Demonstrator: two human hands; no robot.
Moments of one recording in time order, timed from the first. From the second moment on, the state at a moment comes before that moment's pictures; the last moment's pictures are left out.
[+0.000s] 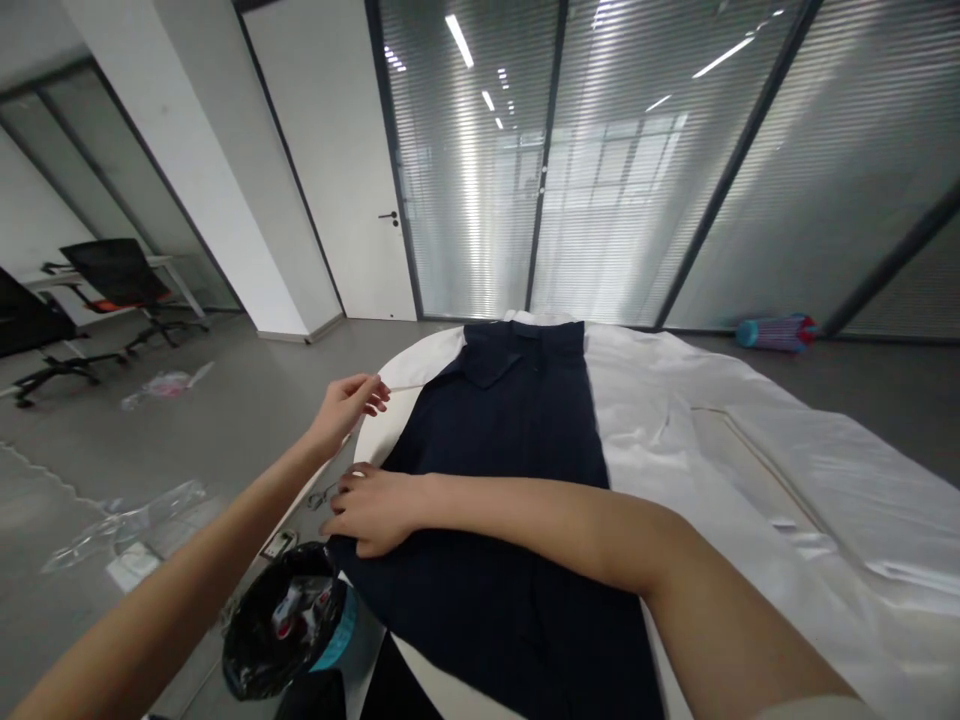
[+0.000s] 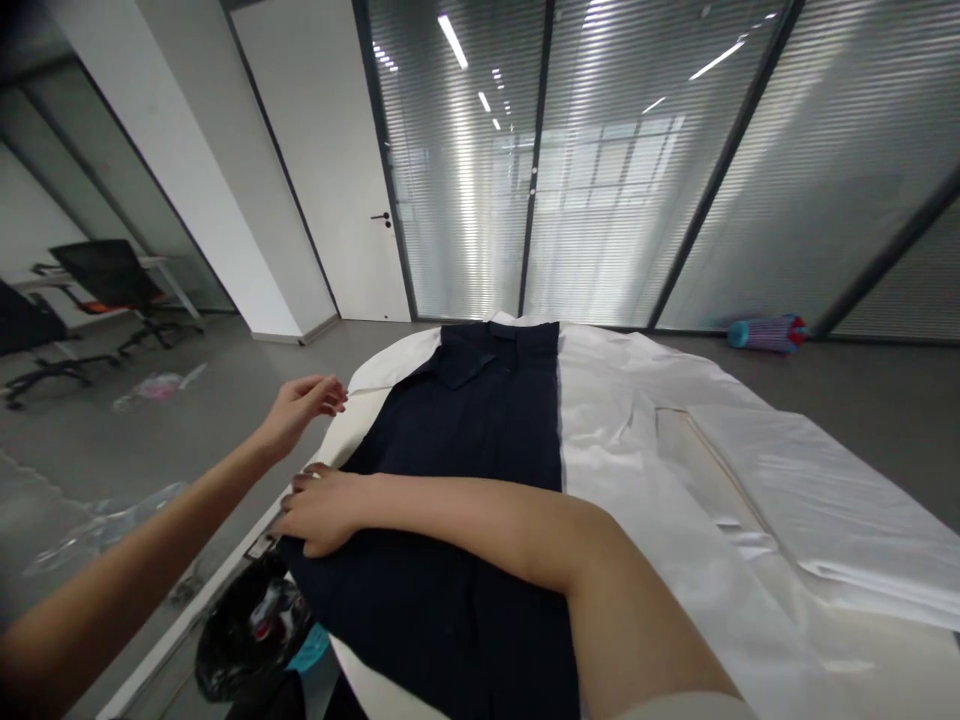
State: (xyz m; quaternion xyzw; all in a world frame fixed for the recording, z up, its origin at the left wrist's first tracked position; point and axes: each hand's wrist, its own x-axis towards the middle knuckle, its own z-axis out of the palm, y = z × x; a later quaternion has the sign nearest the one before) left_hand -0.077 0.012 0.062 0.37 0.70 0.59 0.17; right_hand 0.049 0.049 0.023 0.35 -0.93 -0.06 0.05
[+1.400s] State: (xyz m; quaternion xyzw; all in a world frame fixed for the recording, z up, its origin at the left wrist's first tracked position) left_hand -0.019 0.385 -0.012 0.51 0.78 0.35 -0.01; right_hand 0.253 0.088 -0.007 0.07 -0.93 0.05 0.36
